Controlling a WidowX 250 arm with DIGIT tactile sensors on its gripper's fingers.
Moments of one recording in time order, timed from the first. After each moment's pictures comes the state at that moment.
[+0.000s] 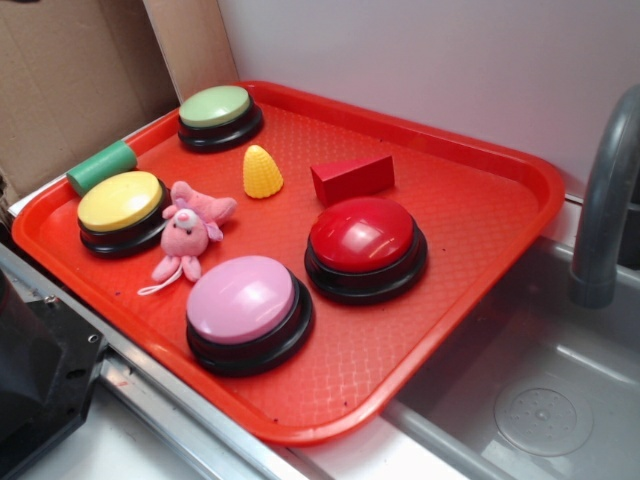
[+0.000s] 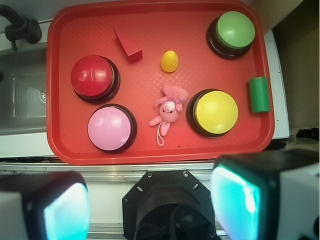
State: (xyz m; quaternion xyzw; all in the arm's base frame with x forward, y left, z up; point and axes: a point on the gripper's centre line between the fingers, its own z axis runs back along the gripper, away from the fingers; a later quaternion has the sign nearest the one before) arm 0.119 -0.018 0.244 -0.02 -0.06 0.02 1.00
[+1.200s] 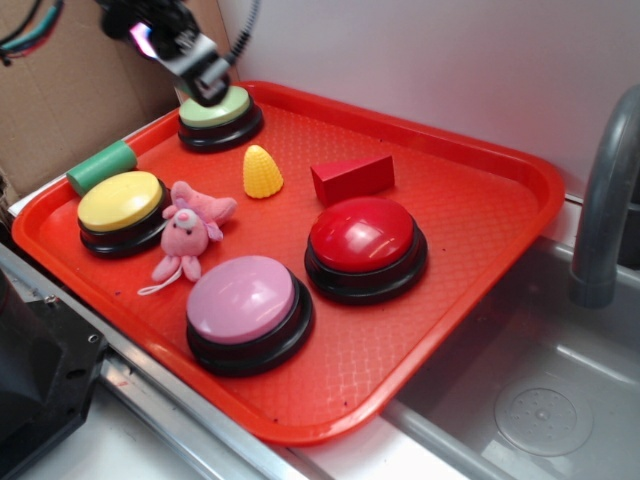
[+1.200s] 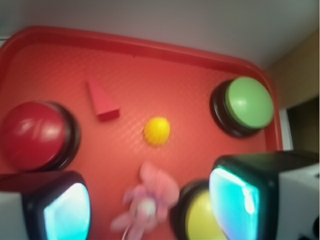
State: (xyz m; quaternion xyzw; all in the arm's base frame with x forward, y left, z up) arm 0.223 0.005 0.141 0.06 -0.16 -0.06 0.98
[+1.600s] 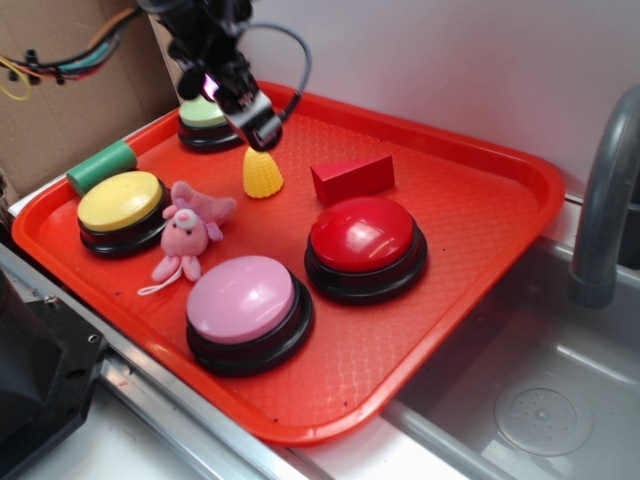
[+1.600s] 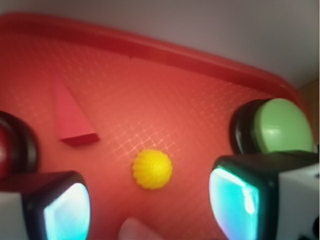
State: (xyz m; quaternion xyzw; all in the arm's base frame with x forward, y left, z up) arm 0.260 0.019 0.087 0.07 -0.17 -0.10 0.98
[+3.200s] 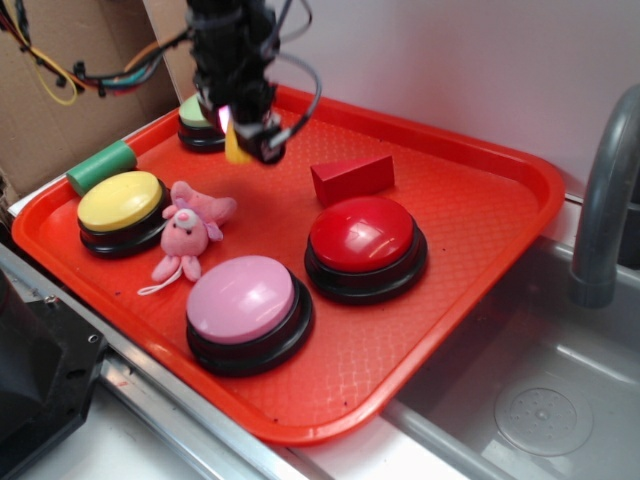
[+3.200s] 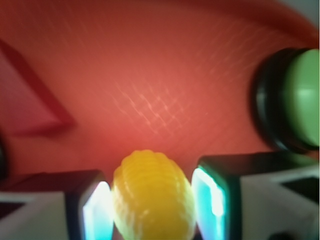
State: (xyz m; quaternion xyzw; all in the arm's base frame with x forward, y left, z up) arm 0.266 0.017 0.091 0.05 -0.05 -0.03 1.00
